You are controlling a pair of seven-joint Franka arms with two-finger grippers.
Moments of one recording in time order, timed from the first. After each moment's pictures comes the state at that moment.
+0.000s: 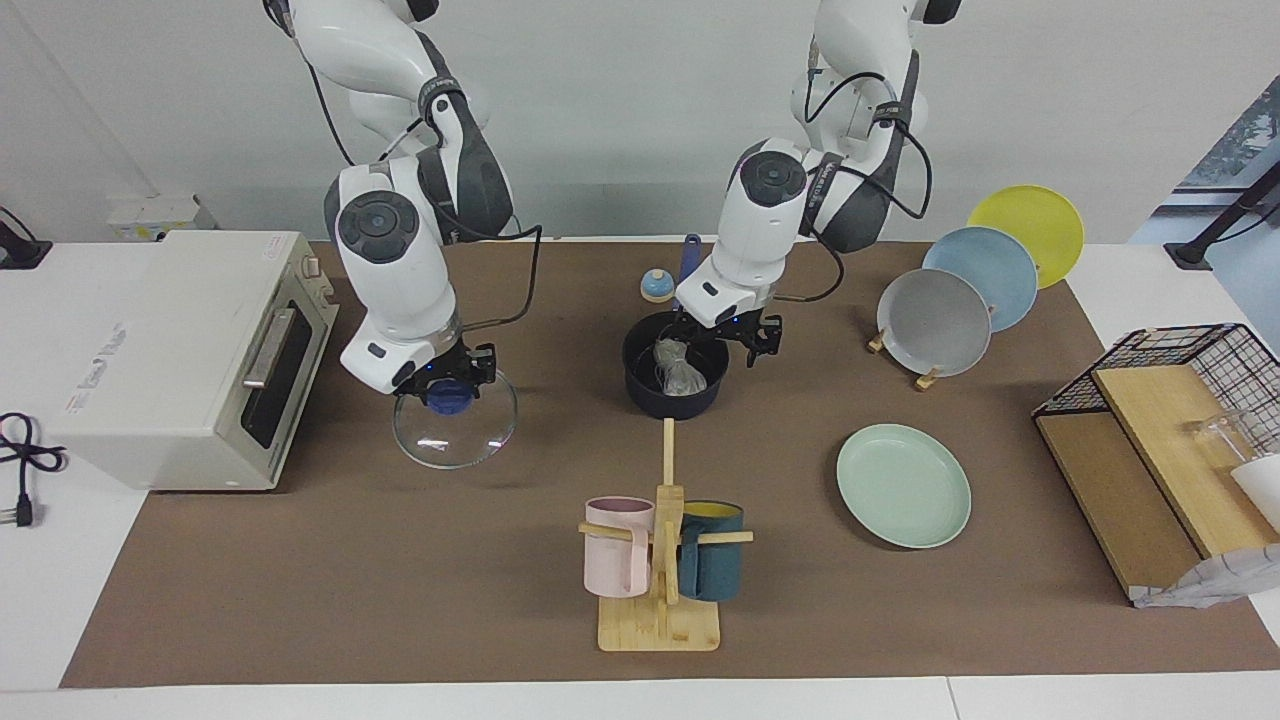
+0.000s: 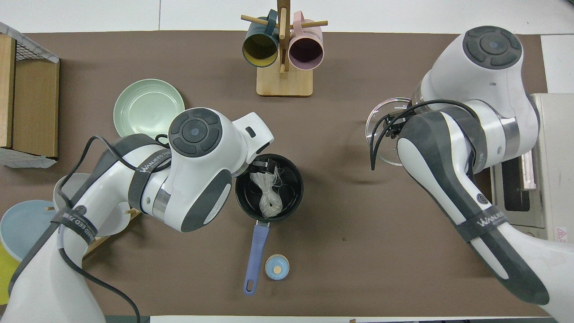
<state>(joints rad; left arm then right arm) -0.53 0.20 -0.09 -1.88 -0.06 2.10 -0.35 -0.10 0.28 0.34 -1.72 -0.14 1.89 0.09</state>
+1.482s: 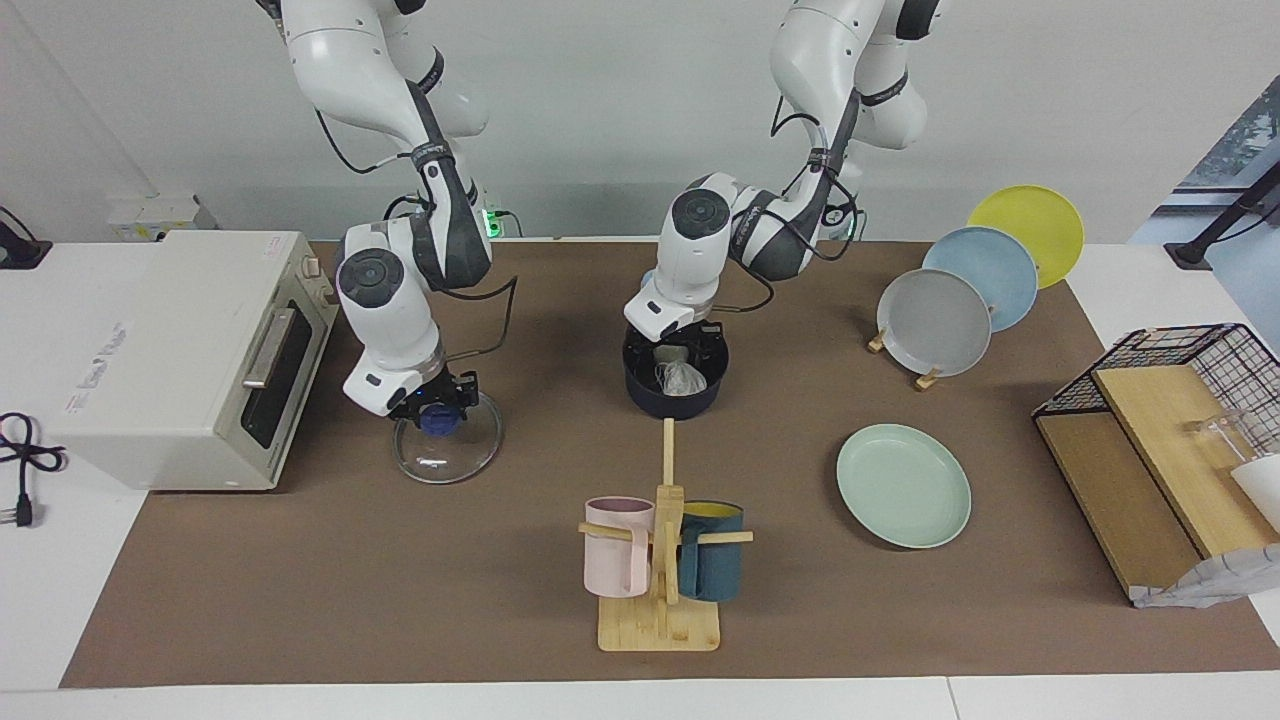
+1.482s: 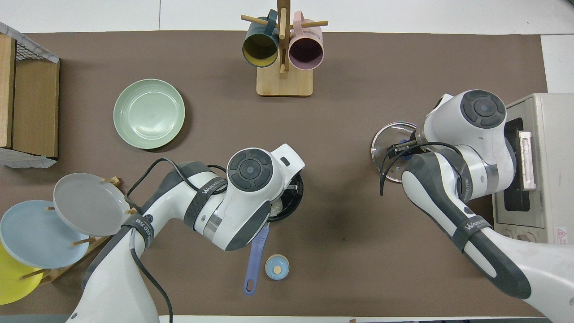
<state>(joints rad) -0.65 0.27 -0.09 -1.97 -0.07 2.24 -0.53 -0.18 0.25 0.34 -2.03 -0.14 2.22 0.04</state>
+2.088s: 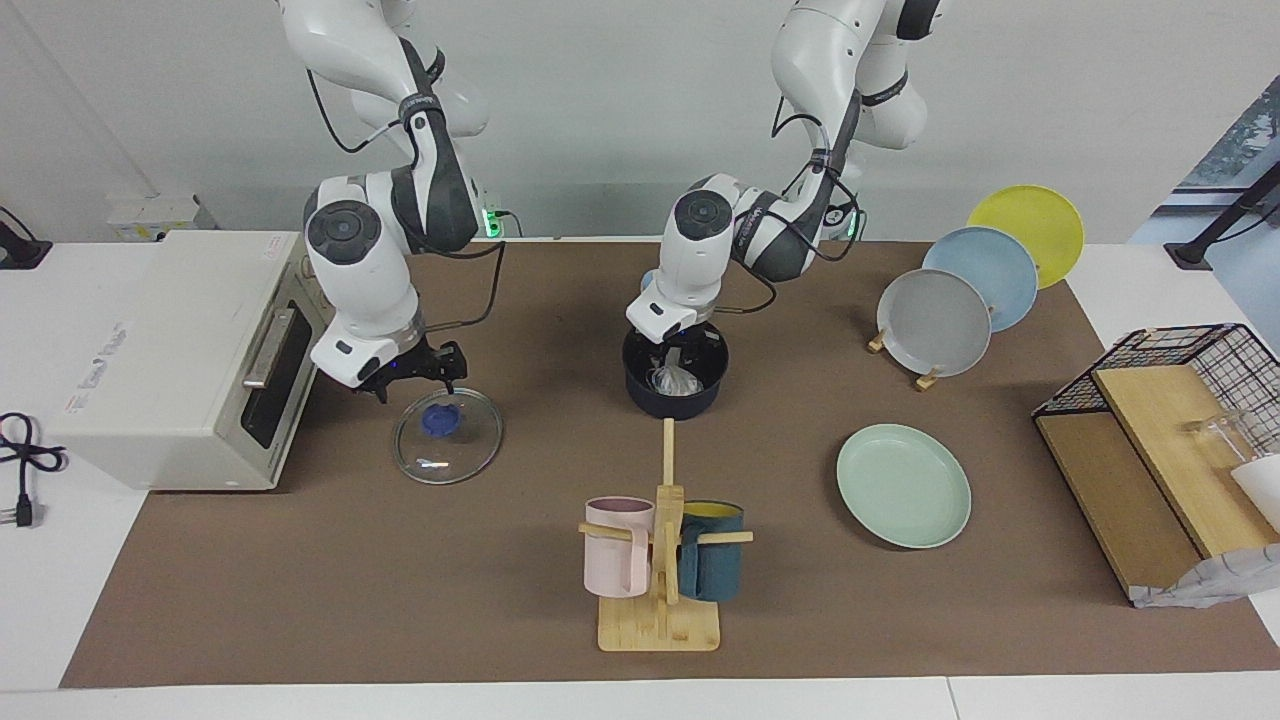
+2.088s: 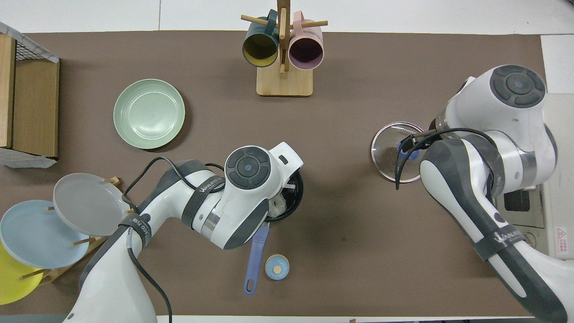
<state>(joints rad) -0.65 0.27 -0.08 -1.95 -0.07 2.21 -0.53 -0.19 0.16 0.34 -1.87 -0.14 1.93 0.04</state>
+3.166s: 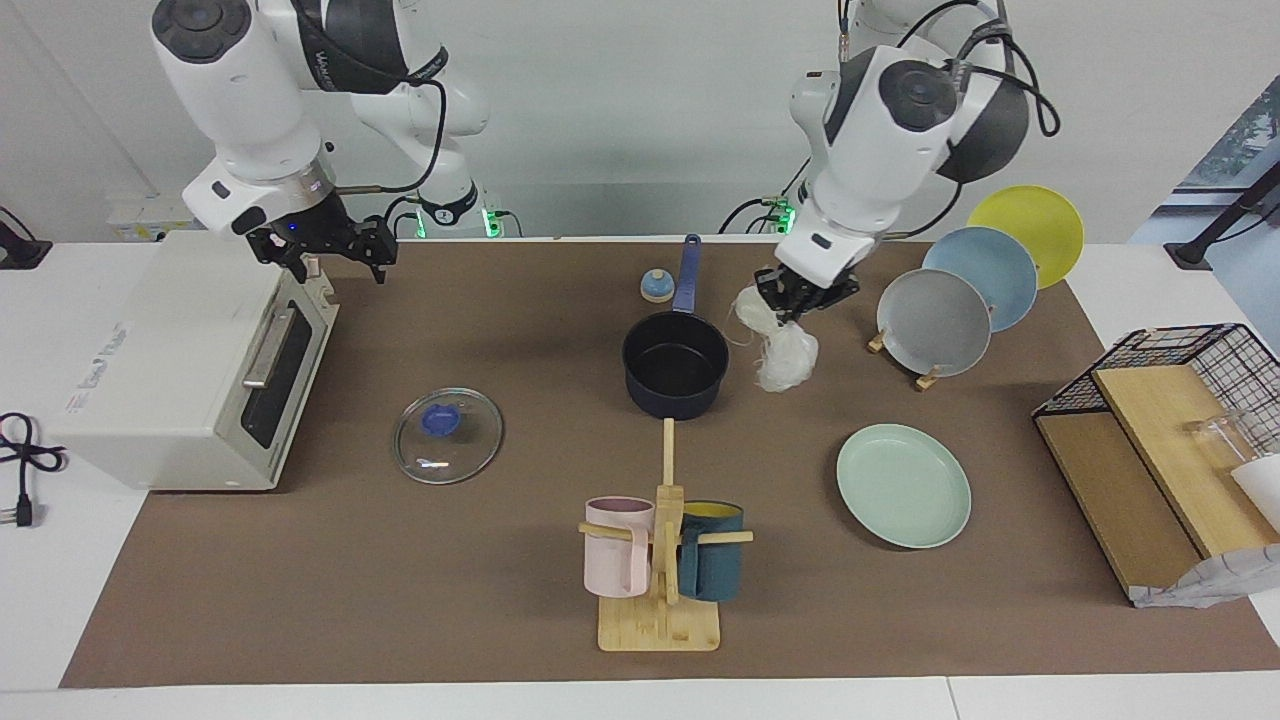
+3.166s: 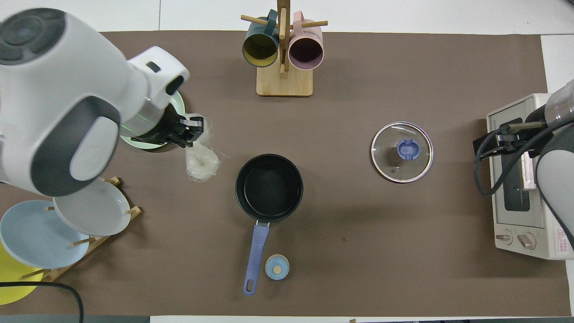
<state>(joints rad) -0.32 0.16 -0.06 -1.54 -0.12 1.65 -0.37 -0.09 0.00 0.14 -1.63 -0.06 1.50 0.04</state>
